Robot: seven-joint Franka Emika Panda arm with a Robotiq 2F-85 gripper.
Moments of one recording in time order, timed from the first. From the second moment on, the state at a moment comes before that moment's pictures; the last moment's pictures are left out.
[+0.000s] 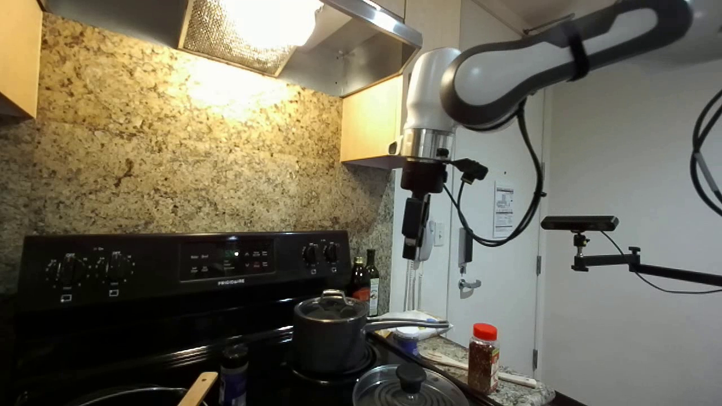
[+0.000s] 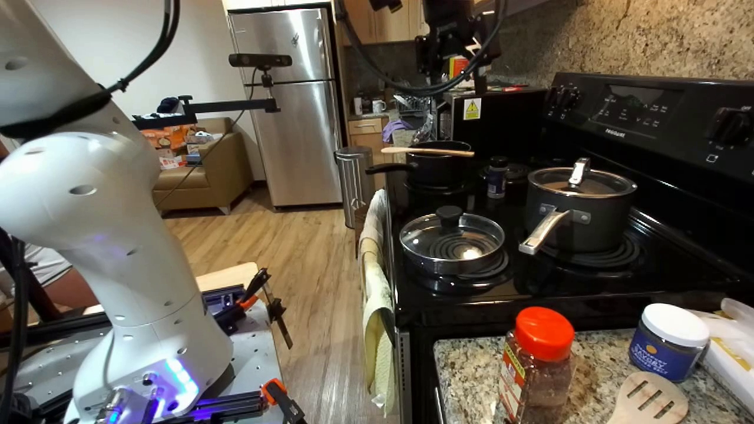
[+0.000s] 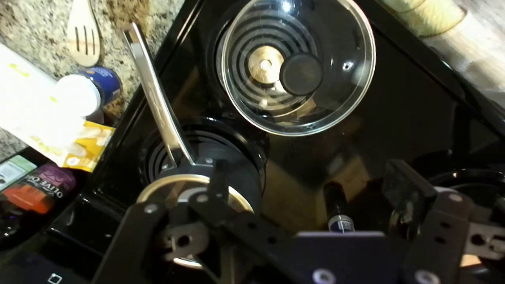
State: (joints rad) arm -0.01 -0.25 -0.03 -2.10 -0.11 1.98 -0.16
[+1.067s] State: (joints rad) arm -0.07 0.26 -0.07 -1.66 -0.04 1.99 -0.32
